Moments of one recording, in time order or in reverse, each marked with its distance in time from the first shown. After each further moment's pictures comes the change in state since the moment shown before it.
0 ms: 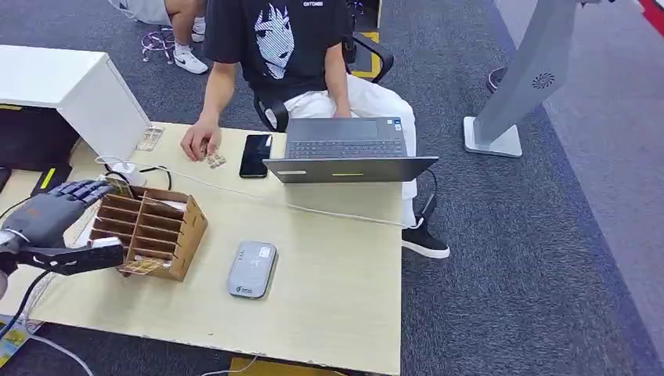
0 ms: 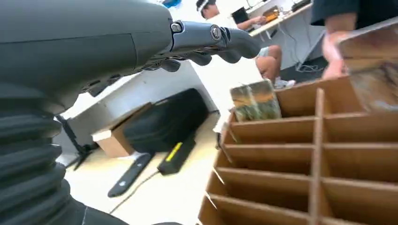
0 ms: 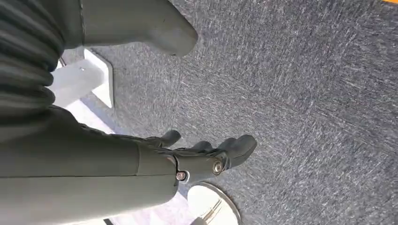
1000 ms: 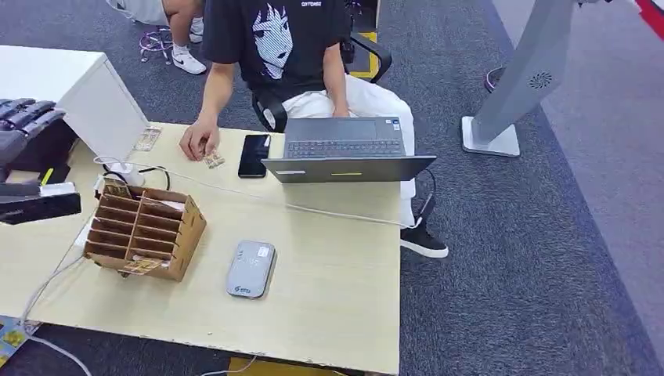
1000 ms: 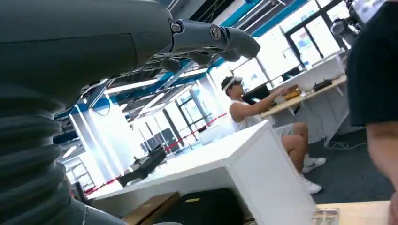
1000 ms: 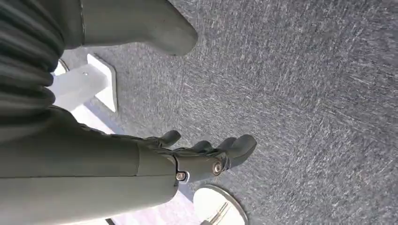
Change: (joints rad) left arm -0.248 0.185 -0.141 -0.110 0.034 0.075 0.071; right arm 0.004 -0.005 -0.016 -0.001 -0.010 -0.006 -0.003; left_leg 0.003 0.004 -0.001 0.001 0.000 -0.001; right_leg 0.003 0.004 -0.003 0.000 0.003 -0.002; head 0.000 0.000
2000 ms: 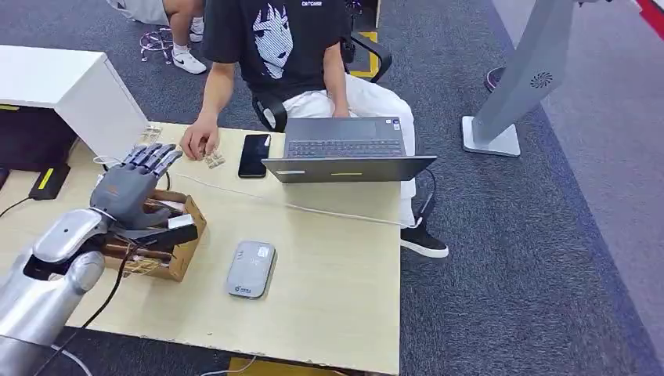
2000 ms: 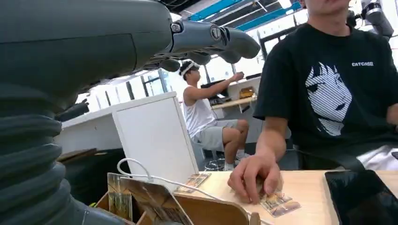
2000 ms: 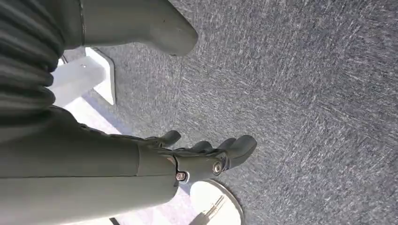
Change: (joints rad) left arm 0.073 -0.514 0.007 0.219 -0.228 0.213 -0.065; right arm -0.012 0.001 0.004 0.000 0.035 0.000 0.017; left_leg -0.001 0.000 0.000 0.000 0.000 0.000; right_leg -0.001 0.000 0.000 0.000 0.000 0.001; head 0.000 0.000
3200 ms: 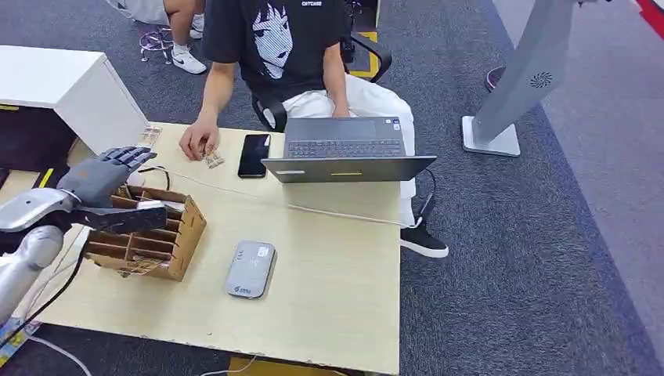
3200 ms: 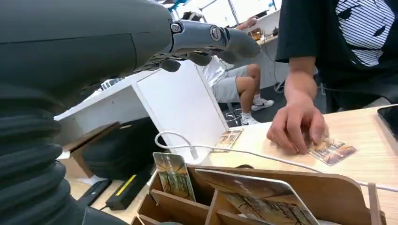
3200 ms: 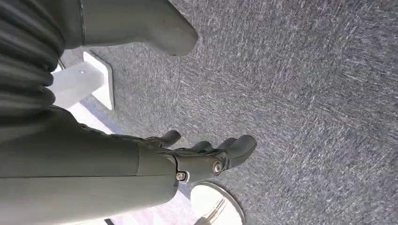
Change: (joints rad) left arm -0.130 0.156 -0.071 0.037 0.159 -0.293 -0.001; right arm 0.005 0.000 -0.011 0.000 -0.023 -0.005 -0.024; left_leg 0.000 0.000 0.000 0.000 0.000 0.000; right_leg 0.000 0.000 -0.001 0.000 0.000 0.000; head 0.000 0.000
